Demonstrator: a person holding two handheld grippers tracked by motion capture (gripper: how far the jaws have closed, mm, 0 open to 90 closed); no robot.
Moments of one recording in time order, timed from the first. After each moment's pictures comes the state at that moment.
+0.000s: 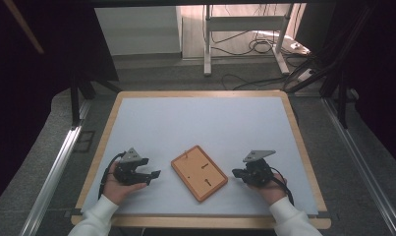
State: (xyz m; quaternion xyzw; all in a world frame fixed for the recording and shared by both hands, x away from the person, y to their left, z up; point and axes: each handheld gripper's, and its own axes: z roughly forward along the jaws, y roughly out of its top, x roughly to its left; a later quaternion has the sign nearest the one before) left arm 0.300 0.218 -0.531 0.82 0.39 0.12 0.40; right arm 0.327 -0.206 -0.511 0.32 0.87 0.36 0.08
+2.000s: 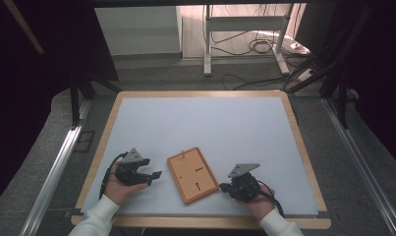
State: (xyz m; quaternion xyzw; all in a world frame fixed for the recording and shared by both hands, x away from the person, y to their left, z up) left arm 0.301 0.214 -0.532 0.82 0.39 0.12 0.40; right arm 0.286 -0.167 -0.519 0.29 0.89 0.35 0.06
